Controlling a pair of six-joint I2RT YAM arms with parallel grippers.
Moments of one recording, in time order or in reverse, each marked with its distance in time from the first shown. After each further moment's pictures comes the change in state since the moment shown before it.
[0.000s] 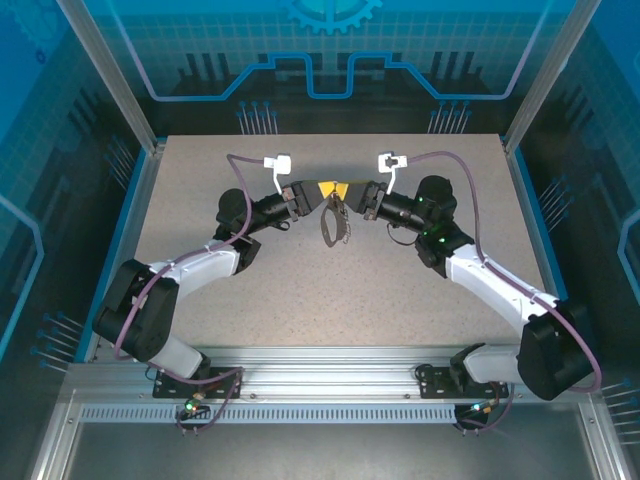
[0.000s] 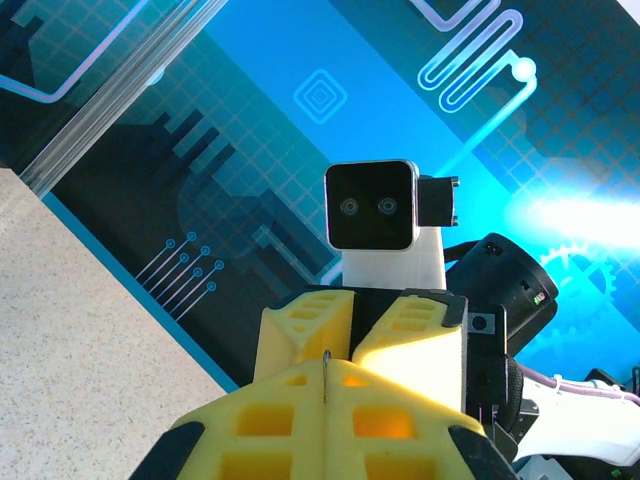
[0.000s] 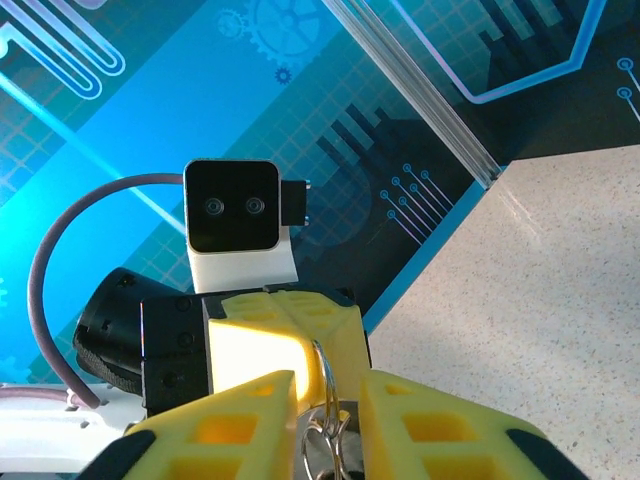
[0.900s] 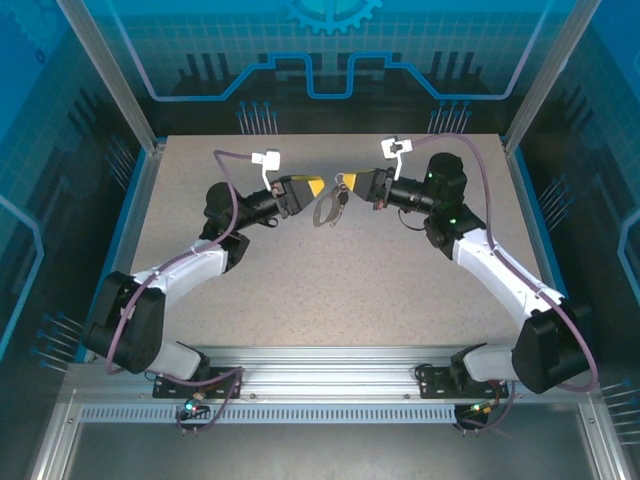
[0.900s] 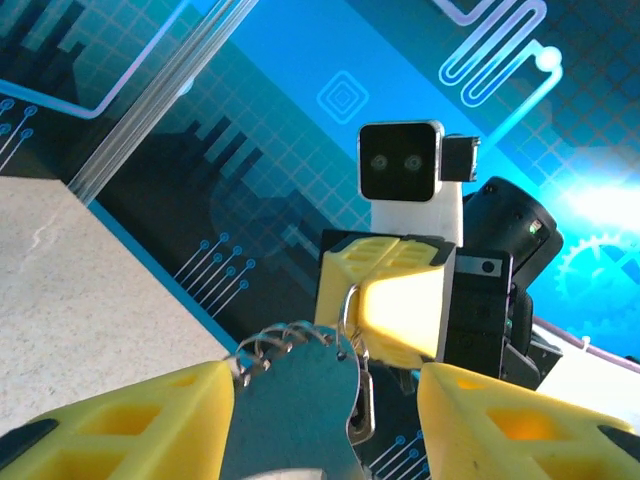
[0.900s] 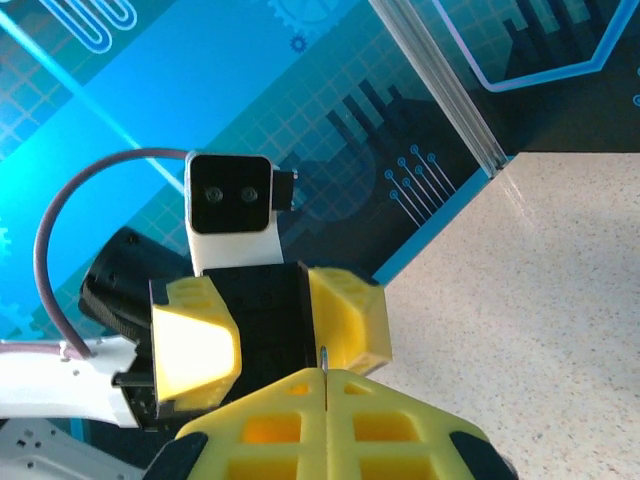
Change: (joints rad) left arm 0.077 -0.085 0.015 -0.172 0.061 0.097; right arm -0.104 0.038 0.173 -0.224 -0.207 -0.159
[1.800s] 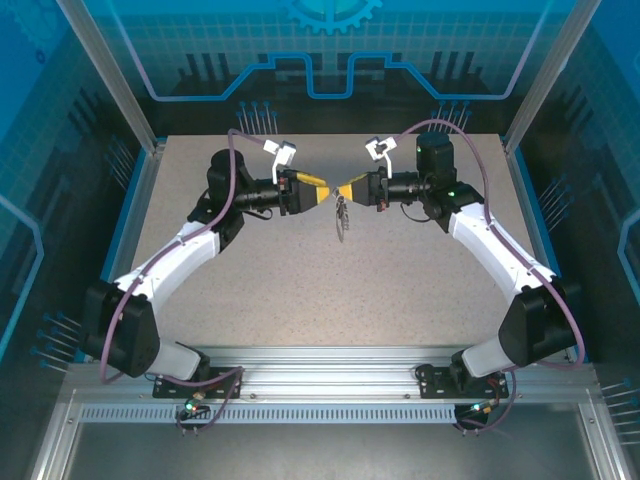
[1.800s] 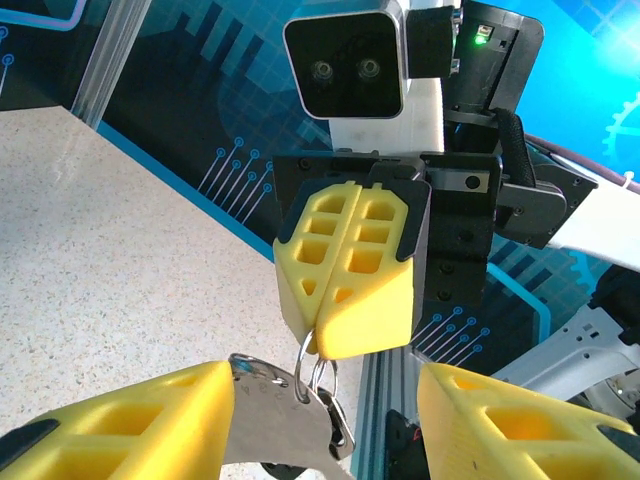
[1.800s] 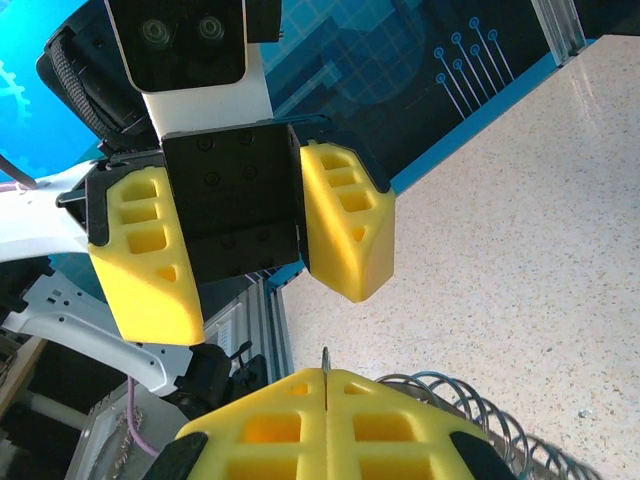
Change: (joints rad) left arm 0.017 -0.013 0.237 -0.590 0.204 0.405; right arm -0.032 0.138 0.211 -0.420 -0.252 -0.327
